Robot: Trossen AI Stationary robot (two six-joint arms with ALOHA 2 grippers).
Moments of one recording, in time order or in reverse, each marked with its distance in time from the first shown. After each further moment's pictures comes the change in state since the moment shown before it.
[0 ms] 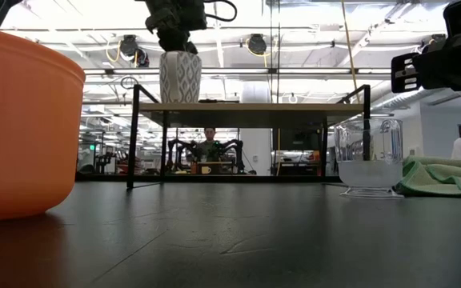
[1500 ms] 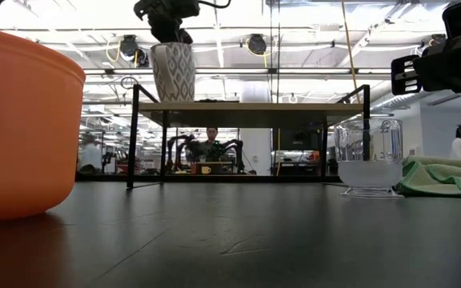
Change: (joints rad) left arm -0.012 -0.067 -0.003 -0.041 0.048 0.026; right arm 0.000 0.000 0.000 -0.015 0.000 0.011
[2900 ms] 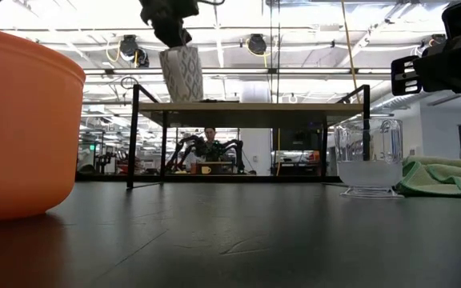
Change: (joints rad) left arm 0.056 -0.019 0.000 0.090 -0.015 0.015; right arm 0.000 0.000 0.000 -0.002 0.000 0.007
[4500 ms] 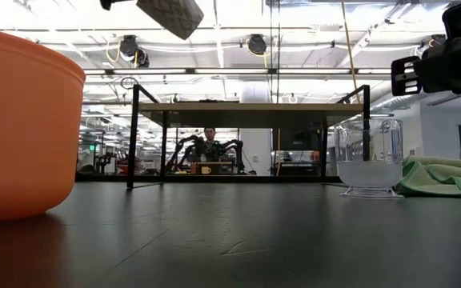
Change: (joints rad) left arm -0.305 -0.931 -1.003 1.026 -0.349 -0.559; right arm 0.000 0.000 0.000 0.002 0.000 -0.011
